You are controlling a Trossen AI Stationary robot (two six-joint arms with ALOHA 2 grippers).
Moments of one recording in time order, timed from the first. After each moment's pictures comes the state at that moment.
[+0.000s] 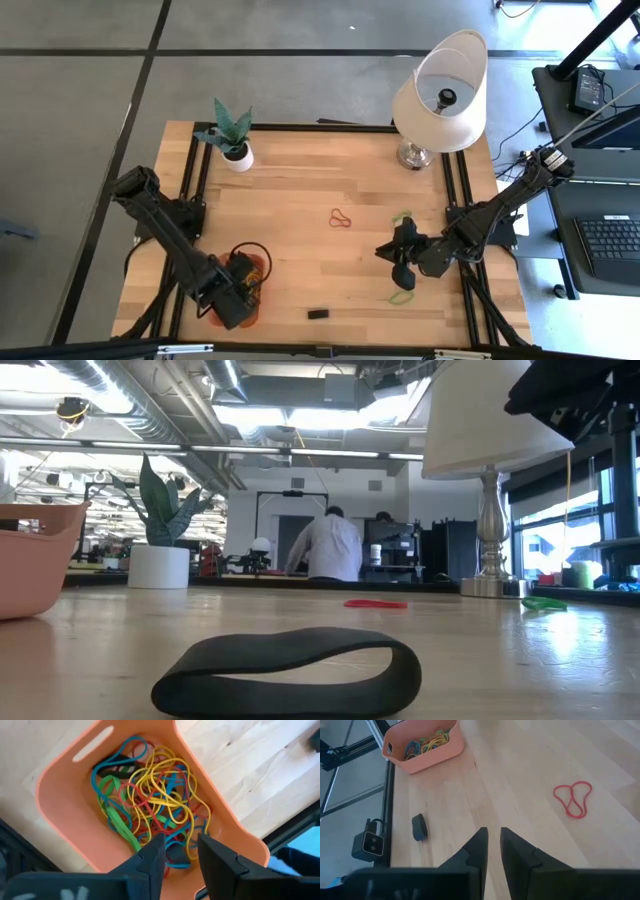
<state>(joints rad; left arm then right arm) -0.81 1.64 1.35 -1.18 -0.12 -1.72 0.65 1.20 0.78 -0.31 0.56 0.83</state>
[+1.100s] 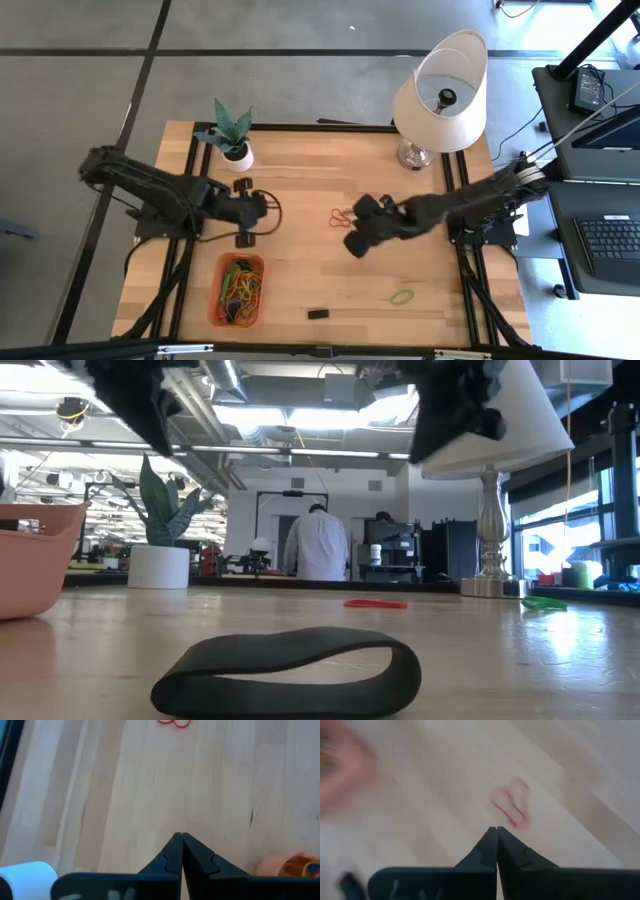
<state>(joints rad) -0.27 1.17 0.99 -0.93 -0.32 -0.33 0.31 1.56 1.23 -0.73 0.42 0.94</state>
